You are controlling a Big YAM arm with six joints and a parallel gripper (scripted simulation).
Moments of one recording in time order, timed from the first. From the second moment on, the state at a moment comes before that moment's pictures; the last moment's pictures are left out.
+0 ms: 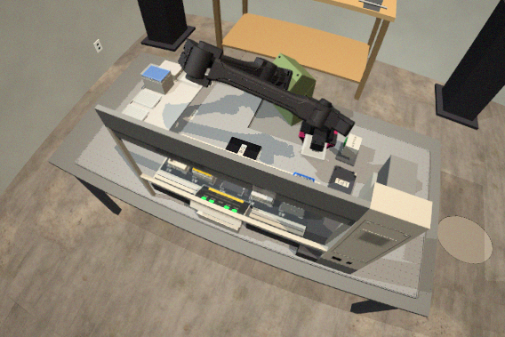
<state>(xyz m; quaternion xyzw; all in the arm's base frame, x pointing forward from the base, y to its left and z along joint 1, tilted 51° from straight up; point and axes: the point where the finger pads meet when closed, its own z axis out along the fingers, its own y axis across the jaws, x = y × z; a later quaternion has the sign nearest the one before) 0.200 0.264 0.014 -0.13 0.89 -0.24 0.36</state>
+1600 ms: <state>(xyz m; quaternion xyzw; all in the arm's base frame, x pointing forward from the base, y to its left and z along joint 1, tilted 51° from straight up) 0.200 0.264 0.014 -0.46 0.78 -0.36 0.24</state>
